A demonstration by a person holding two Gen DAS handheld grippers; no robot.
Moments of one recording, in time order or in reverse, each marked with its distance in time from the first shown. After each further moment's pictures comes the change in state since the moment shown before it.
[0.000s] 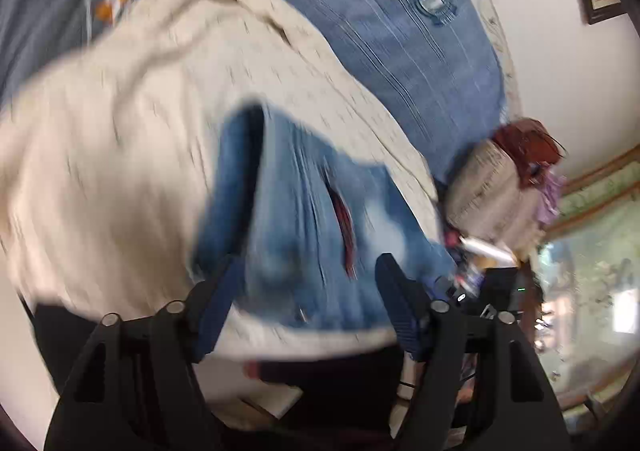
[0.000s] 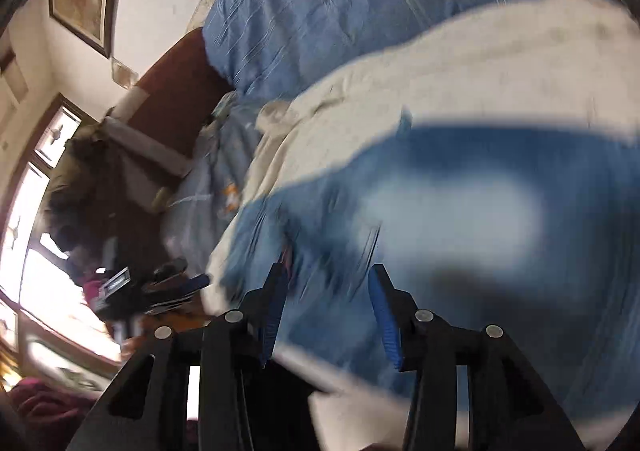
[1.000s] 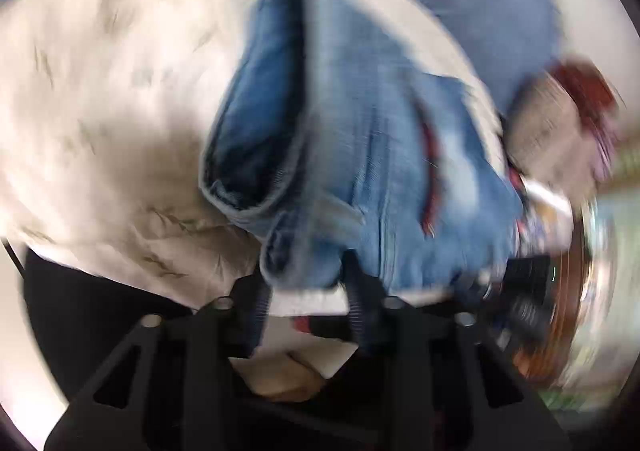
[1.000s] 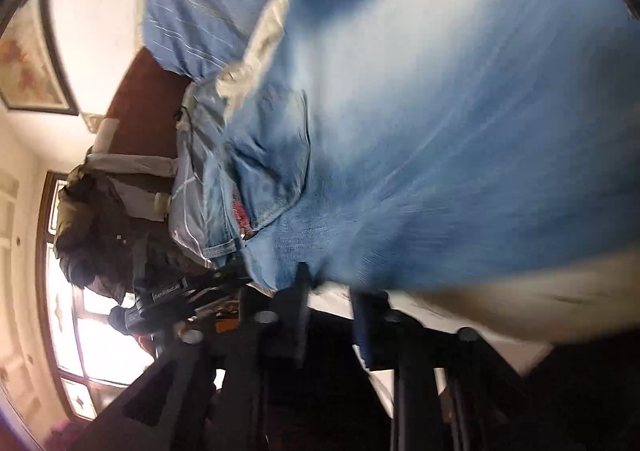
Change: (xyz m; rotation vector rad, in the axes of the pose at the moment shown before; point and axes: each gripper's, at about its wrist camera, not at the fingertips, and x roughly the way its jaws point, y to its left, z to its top) left arm 0.034 0.008 -0.028 0.139 0.205 0.174; right arm 0.004 -0.063 -0.048 0.224 -0.007 -0.024
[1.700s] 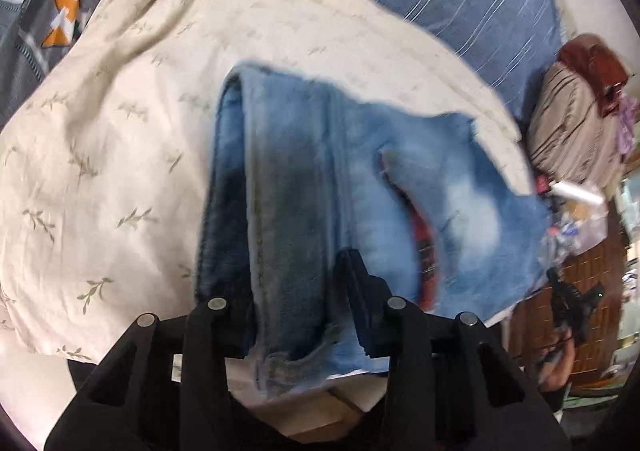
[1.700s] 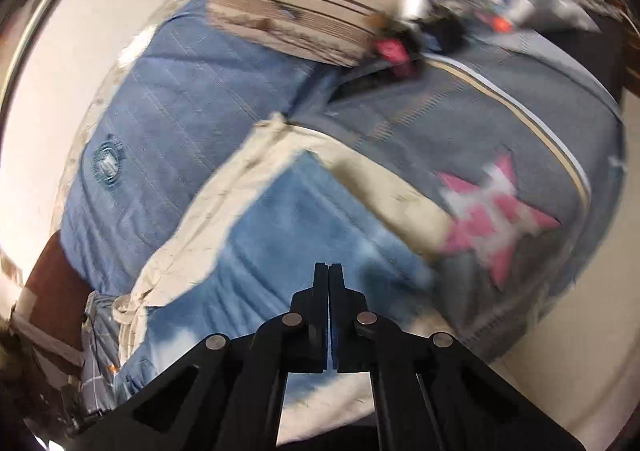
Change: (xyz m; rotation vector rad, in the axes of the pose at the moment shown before) left arm 0.006 -0.016 0.054 0.022 -0.059 0.191; right arm -0.218 -0.111 0.017 0.222 -0.683 -0.451
